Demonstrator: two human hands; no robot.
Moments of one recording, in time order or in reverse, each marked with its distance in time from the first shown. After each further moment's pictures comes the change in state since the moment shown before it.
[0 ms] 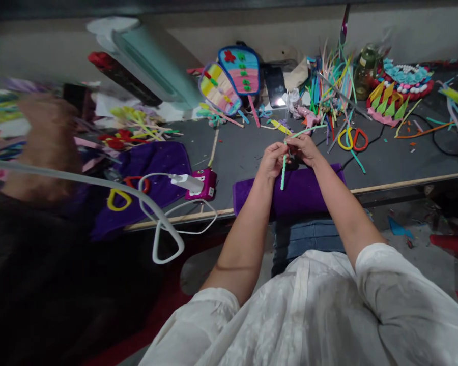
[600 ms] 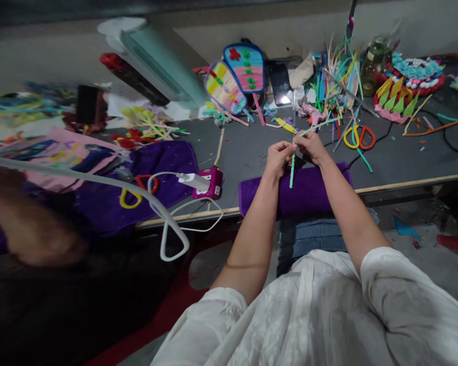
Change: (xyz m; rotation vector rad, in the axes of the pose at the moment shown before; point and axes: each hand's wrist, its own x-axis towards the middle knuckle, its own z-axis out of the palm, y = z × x) left_hand -0.001 -0.004 0.004 0.181 0.065 0.165; right_hand 0.001 0.002 -0.006 -0.115 0.079 -0.063
